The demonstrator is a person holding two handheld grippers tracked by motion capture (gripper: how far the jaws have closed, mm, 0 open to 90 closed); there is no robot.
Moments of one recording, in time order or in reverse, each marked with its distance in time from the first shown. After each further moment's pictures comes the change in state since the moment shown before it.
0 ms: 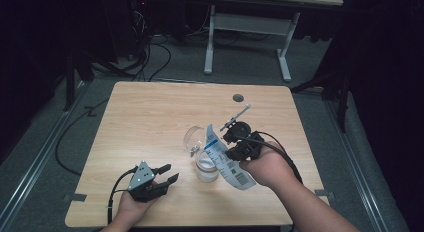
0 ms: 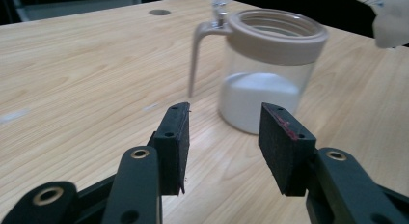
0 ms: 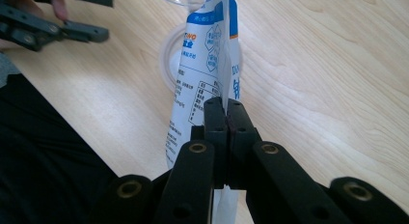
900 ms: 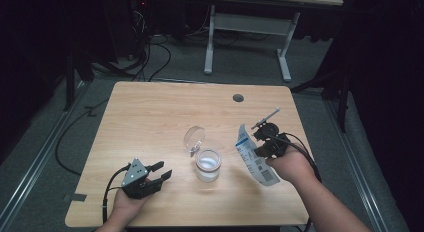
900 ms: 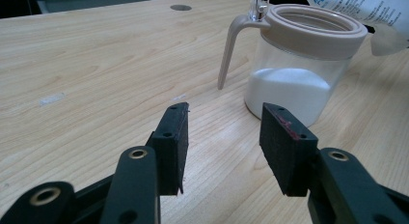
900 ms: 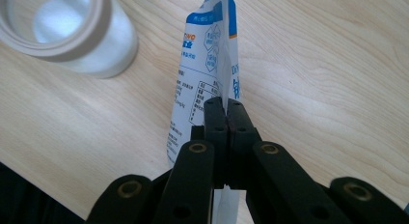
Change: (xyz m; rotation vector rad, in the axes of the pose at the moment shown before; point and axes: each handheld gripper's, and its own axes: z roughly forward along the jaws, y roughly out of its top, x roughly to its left) left arm 0.014 -0.004 -0.004 0.001 0.038 -0.026; right arm -0.077 -0.049 0.033 0.058 -0.088 0.157
